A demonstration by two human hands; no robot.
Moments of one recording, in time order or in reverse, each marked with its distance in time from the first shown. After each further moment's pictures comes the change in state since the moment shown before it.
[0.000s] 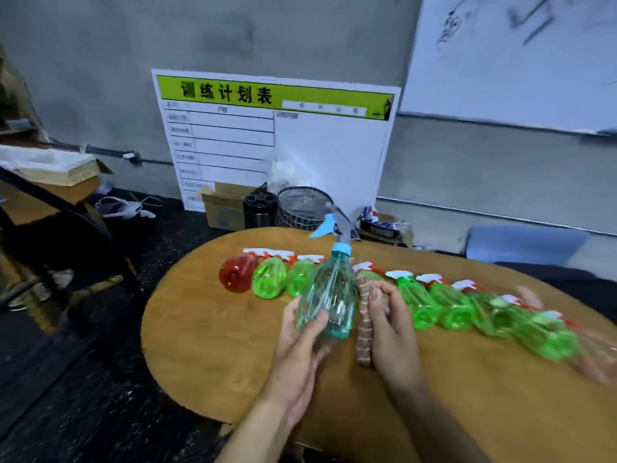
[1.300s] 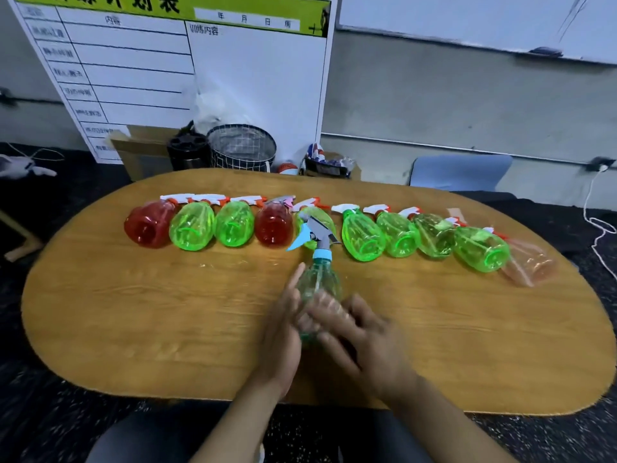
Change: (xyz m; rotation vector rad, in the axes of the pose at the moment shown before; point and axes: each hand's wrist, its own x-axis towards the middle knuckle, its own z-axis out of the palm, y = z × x) left_hand 0.025 -0.130 -0.014 0.352 -0.174 0.000; right_hand -0.053 0.086 -0.094 -0.928 -0.290 -0.568
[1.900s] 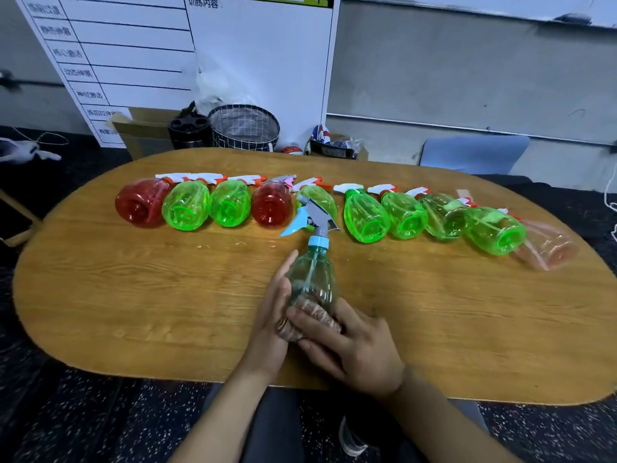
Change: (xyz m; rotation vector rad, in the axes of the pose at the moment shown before) left_hand -0.006 -0.009 -0.010 -0.019 -0.004 0.069; right_hand -0.017 0.001 0.023 -0.051 0.074 -0.214
